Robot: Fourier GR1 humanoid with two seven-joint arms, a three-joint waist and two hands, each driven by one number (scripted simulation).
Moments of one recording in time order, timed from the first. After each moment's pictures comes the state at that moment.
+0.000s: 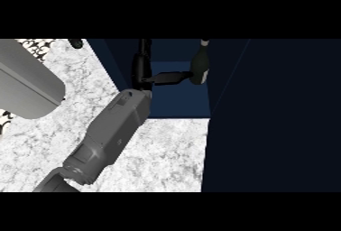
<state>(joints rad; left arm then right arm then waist) -1.01 0.01 -0.27 -0.42 0.64 0.49 -0.64 0.29 -0.08 0.25 -2.51 -0.13 0.21 0.37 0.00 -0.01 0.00</state>
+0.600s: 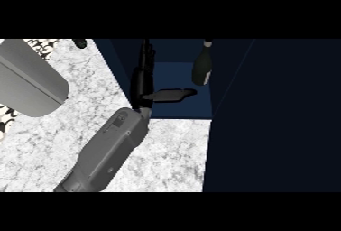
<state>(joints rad) -0.76 0.04 -0.38 -0.85 0.60 0.54 -0.52 0.30 -0.08 0.28 -2.51 -0.12 0.18 0.37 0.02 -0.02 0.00</state>
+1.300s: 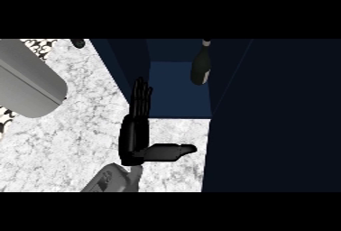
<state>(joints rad) -0.31 0.09 -0.59 -1.44 0.50 0.64 -0.45 0.24 -0.09 0.32 -2.51 -0.10 0.14 0.42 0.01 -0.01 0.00</state>
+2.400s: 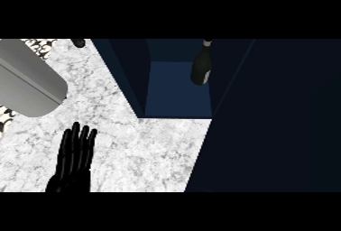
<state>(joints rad) 0.20 0.41 -0.58 -1.93 0.49 0.57 -0.50 0.23 -0.20 0.61 -2.50 -0.08 0.29 0.52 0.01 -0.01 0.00</state>
